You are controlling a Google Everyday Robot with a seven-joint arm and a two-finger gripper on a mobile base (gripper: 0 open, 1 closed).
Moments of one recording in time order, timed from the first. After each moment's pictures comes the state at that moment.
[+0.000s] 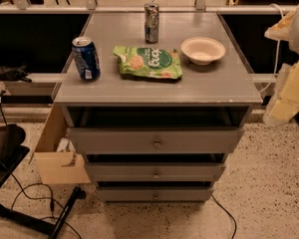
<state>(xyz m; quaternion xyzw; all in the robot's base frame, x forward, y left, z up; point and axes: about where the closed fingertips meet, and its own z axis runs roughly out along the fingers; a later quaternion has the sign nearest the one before) 0.437 -0.209 1.002 -0.60 0.77 -0.06 0.20</state>
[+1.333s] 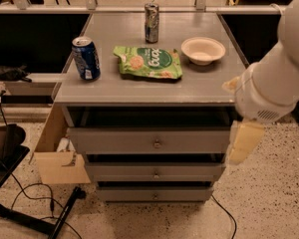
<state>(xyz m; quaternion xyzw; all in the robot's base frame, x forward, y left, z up) 0.449 -0.178 0.875 -0.65 0.74 -0.05 0.17</state>
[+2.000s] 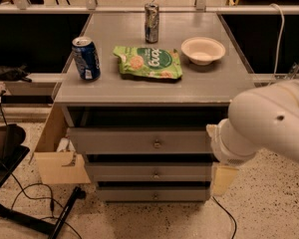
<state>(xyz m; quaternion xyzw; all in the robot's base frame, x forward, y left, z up) 0.445 -0.172 0.738 -0.67 0.73 -0.06 0.14</state>
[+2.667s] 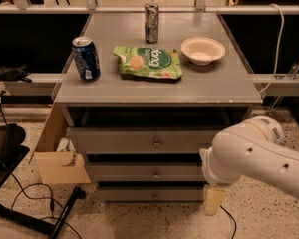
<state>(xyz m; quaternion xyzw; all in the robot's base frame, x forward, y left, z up) 0.433 -0.167 0.643 -0.67 0.73 -0.04 0.11</state>
